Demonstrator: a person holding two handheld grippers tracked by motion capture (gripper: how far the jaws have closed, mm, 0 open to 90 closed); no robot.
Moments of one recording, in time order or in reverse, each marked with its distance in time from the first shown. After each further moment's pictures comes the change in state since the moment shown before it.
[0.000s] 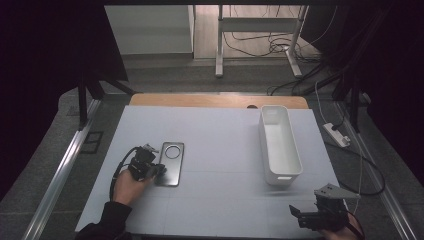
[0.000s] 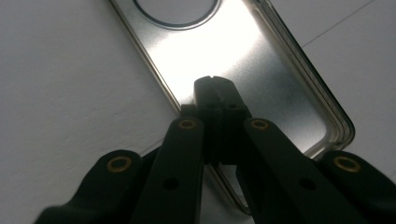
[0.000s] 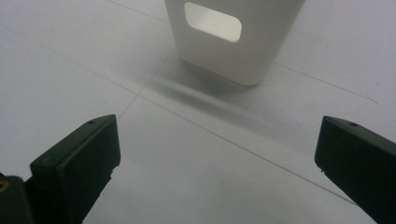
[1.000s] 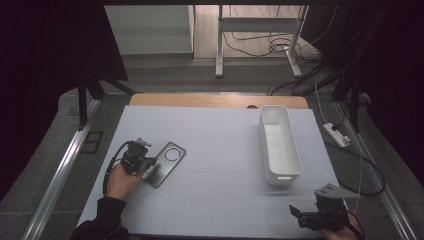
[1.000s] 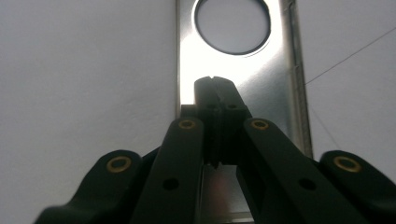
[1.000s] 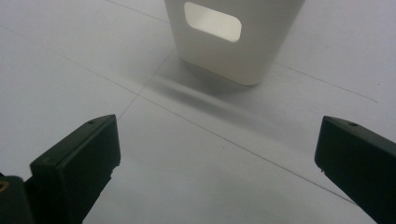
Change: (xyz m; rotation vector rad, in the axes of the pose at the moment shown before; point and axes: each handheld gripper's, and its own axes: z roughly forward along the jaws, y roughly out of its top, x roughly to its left) left arm 0.013 0.008 -0.018 -0.028 0.056 -0.004; right arm 0.000 0.000 0.000 0.003 0.001 0.001
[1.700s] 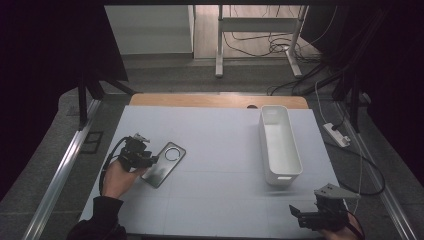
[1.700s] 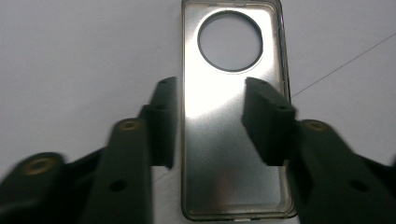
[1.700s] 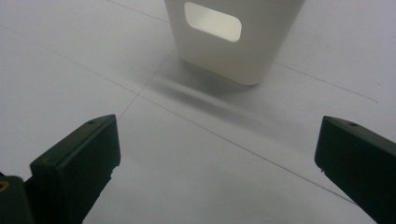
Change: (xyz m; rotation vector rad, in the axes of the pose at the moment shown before) left arm 0.001 0.007 -0.017 -0.014 0.028 -0.014; right arm 0.000 0.000 0.000 0.000 0.001 0.001
